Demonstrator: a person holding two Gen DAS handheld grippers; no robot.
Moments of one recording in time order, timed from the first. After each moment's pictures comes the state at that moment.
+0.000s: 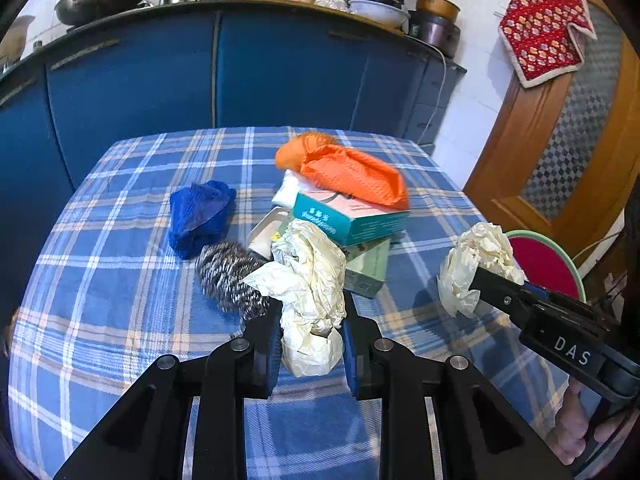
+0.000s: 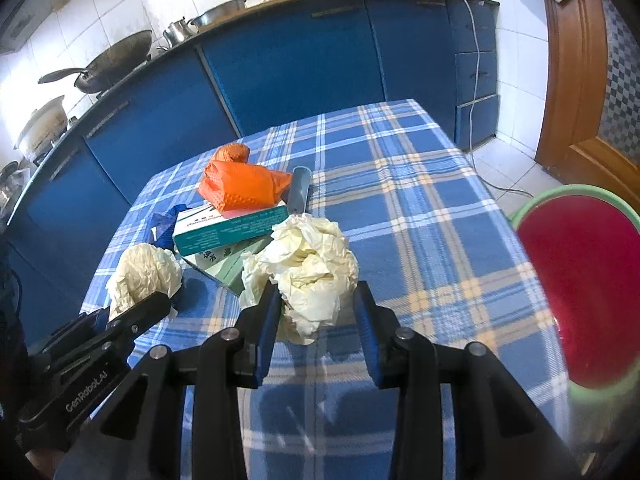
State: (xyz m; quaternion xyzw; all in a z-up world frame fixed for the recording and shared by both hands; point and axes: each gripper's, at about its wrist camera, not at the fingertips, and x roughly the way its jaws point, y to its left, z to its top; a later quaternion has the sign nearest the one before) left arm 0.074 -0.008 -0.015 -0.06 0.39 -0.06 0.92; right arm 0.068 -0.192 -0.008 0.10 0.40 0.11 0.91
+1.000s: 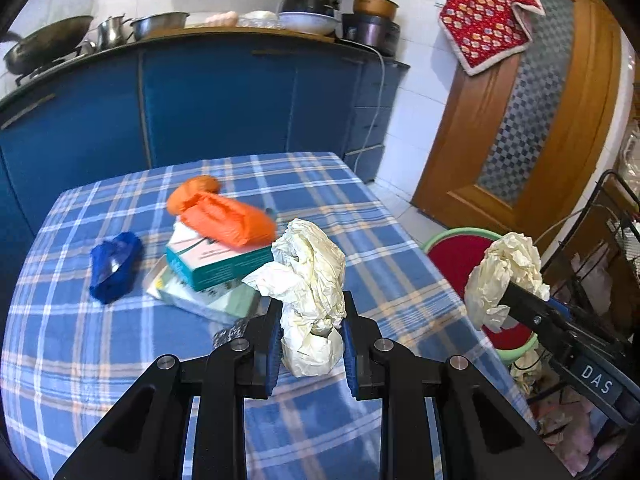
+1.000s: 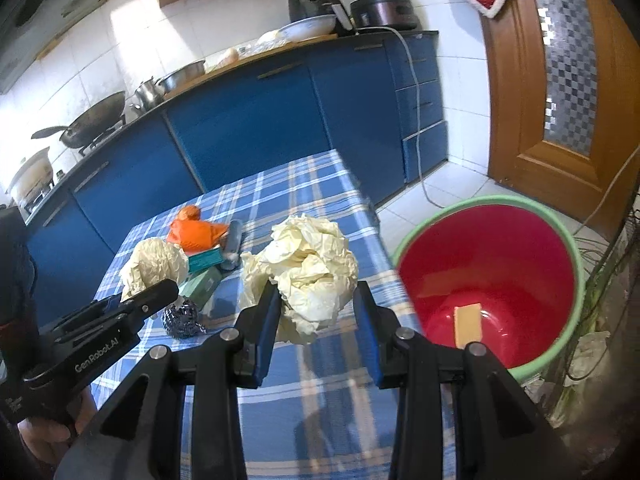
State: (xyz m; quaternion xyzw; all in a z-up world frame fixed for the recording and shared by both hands) left arm 0.072 -0.091 0.020 -0.02 0.36 -0.14 0.92; right arm 0.002 -0.281 0.035 0.13 0.33 0.03 0.93
